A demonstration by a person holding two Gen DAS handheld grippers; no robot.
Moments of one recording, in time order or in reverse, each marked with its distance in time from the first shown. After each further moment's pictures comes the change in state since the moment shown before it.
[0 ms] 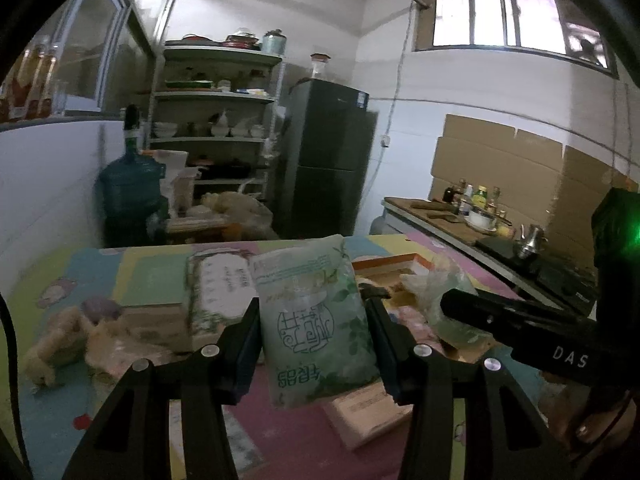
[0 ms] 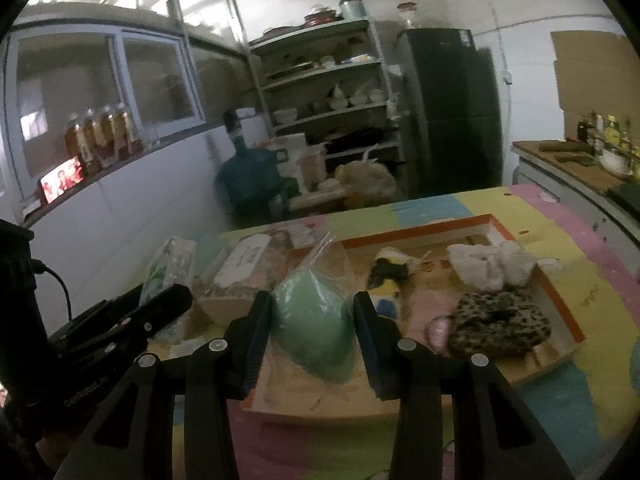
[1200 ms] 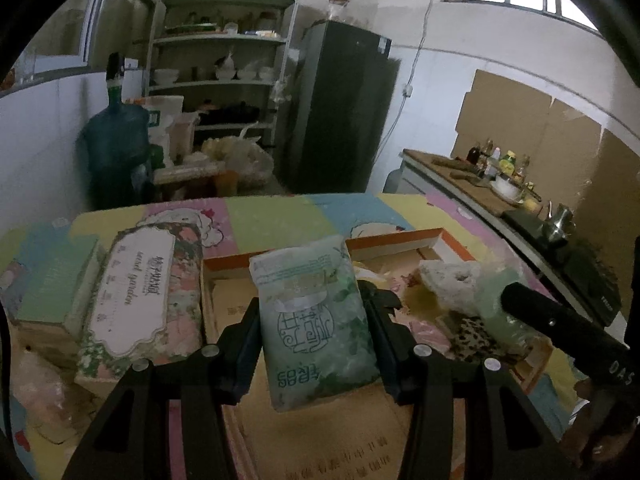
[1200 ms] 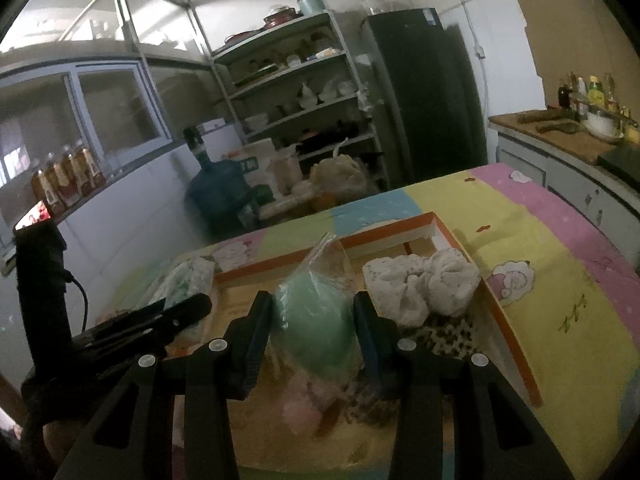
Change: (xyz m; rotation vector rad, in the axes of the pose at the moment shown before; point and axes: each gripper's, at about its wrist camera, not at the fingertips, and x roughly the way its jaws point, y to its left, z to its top) left arm 0.136 -0.035 0.016 -0.057 0.219 0.070; right arm 0.037 -0.110 0.025 0.113 0.021 0.012
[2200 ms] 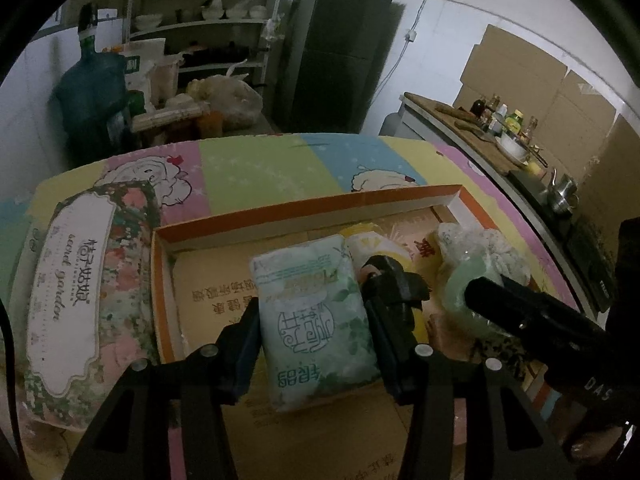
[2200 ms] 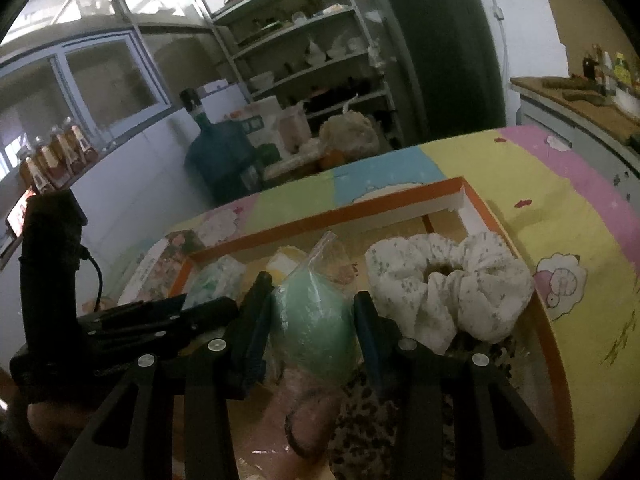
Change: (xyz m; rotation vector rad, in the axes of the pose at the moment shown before) left arm 0.054 0.004 0.008 -0.015 0.236 -0.046; right arm 0.069 -0.018 0.008 0.007 0.168 0.052
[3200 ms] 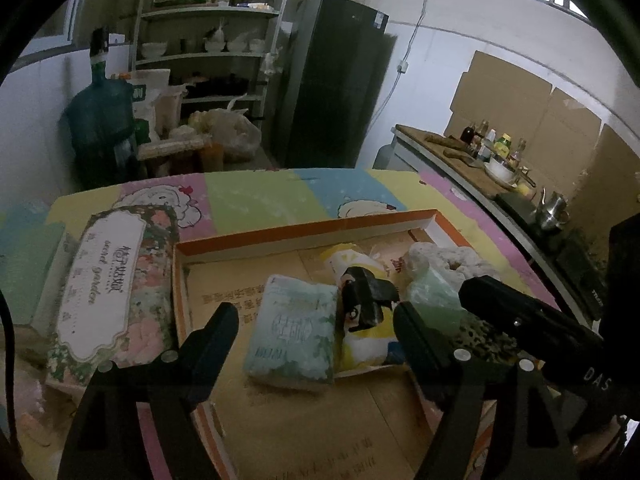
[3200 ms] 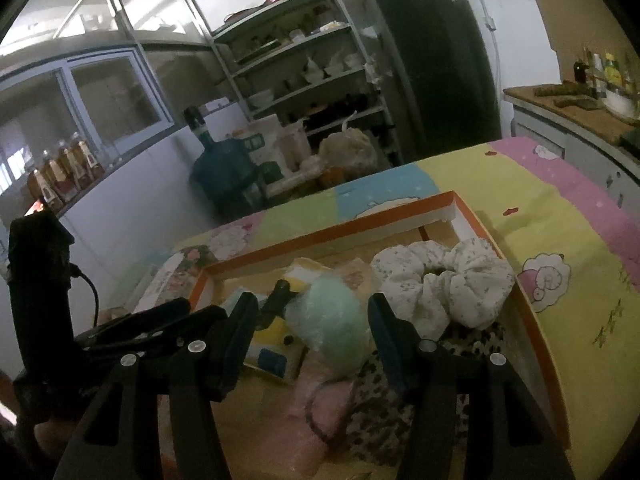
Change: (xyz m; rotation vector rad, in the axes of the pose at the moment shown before) left arm -0.041 -0.011 -0.011 0.010 -0.140 -0.004; right arm -0.030 0.010 -0.004 0.004 -0.081 -0.002
